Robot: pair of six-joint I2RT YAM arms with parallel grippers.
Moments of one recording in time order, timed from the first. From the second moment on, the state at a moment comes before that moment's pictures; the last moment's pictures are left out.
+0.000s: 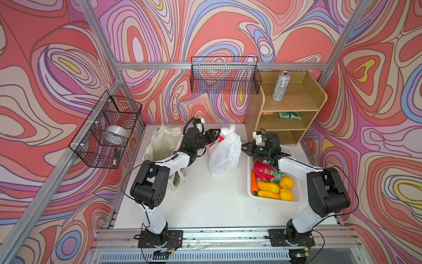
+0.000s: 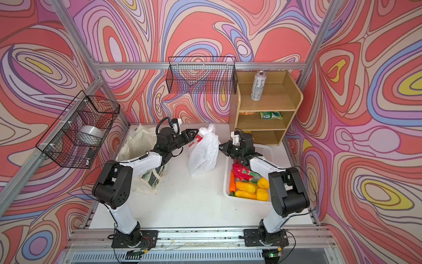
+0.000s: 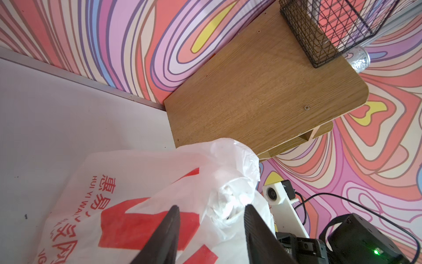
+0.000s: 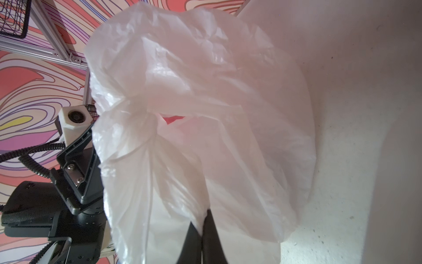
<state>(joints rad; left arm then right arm) -0.39 1.81 1.14 0.54 0.39 -0.89 0.22 1.65 0.96 0.24 -0.67 0.94</state>
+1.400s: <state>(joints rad) -0.49 1.92 1.18 0.67 0.28 -1.01 0.22 1.65 0.96 0.23 -0.70 0.91</state>
